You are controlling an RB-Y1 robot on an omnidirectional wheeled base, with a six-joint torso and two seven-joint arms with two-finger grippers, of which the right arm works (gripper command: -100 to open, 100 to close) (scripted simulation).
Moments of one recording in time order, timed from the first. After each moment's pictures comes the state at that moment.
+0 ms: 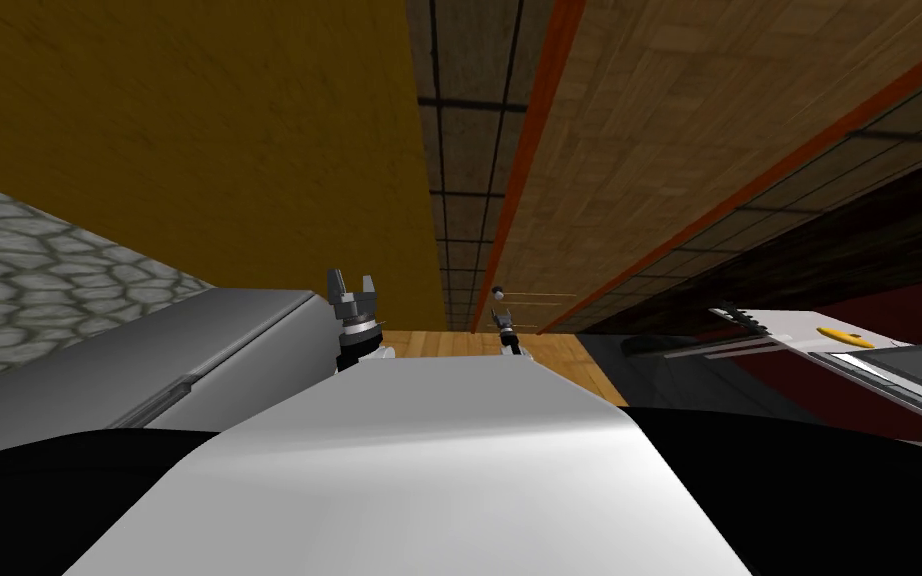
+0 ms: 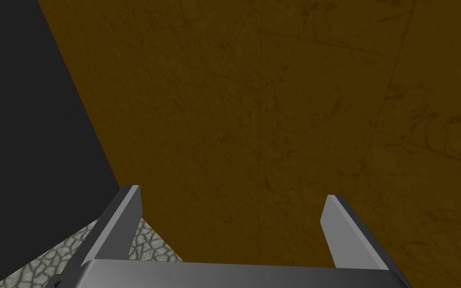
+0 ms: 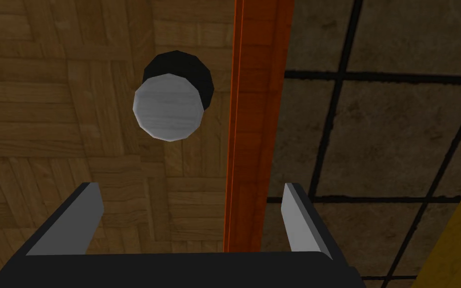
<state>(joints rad) -0.09 -0.15 -0.08 -0.66 0.05 -0.82 1.38</state>
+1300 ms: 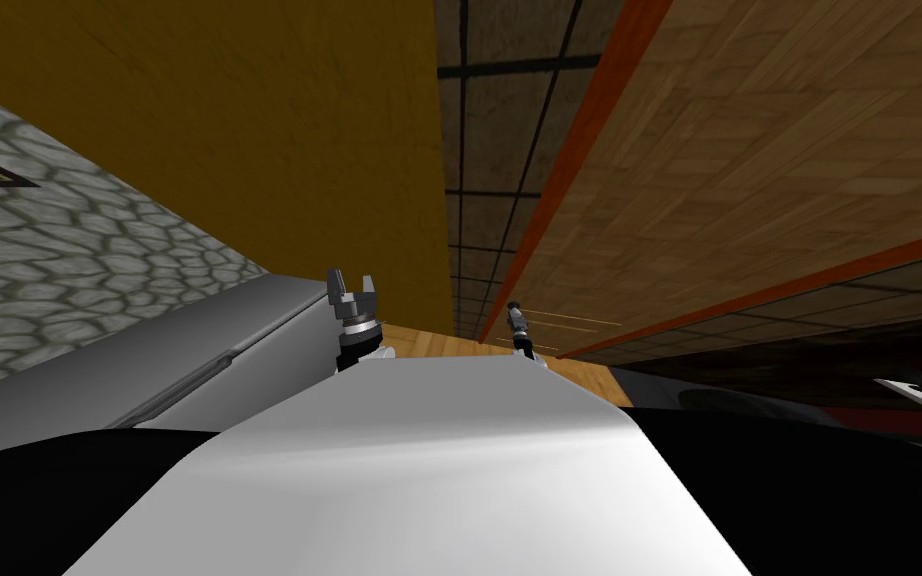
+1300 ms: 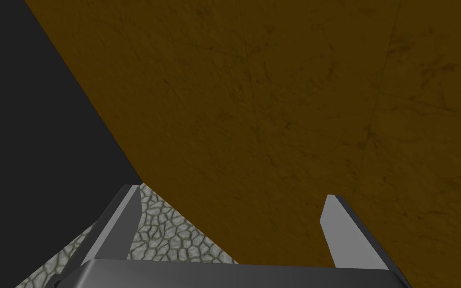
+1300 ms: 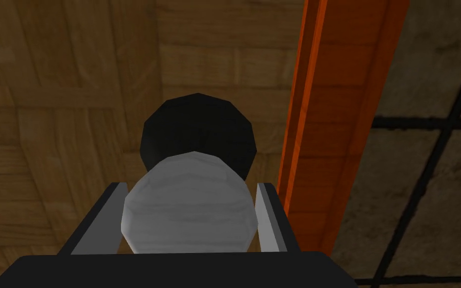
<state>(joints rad) -0.08 -0.23 -0.19 -0.59 -0.02 -0.86 1.37</state>
